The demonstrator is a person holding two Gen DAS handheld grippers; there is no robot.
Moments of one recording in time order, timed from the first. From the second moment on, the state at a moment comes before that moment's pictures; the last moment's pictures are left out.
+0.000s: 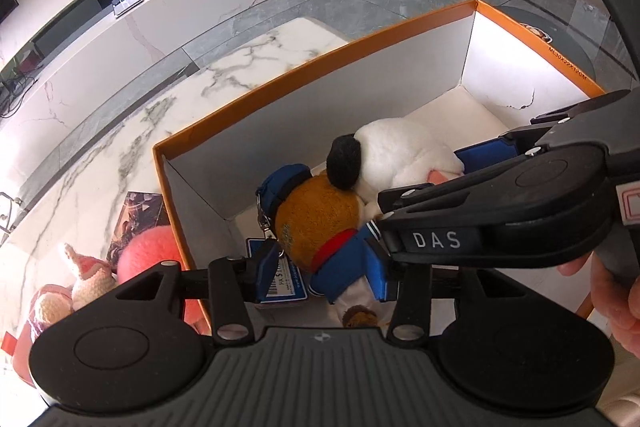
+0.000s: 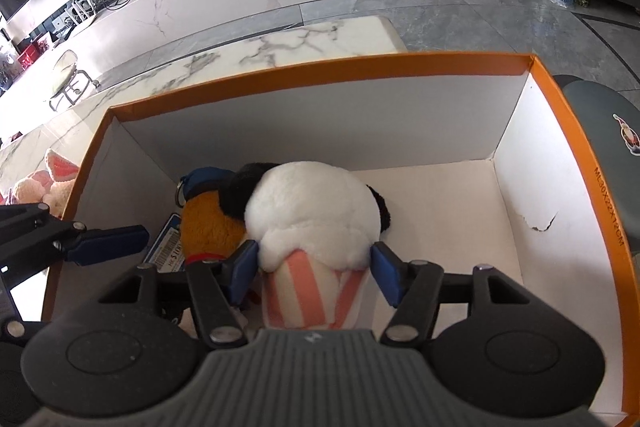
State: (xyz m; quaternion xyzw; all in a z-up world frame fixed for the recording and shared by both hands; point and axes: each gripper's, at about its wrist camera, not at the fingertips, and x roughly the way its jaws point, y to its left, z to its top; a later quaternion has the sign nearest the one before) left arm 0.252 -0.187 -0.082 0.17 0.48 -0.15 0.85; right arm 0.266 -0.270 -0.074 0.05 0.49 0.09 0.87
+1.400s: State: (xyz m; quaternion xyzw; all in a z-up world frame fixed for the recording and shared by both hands) left arm 0.202 -0.134 -0.024 0.13 0.39 -0.10 0.91; right arm 0.219 -0.248 -0.029 0.00 0.35 0.03 0.94
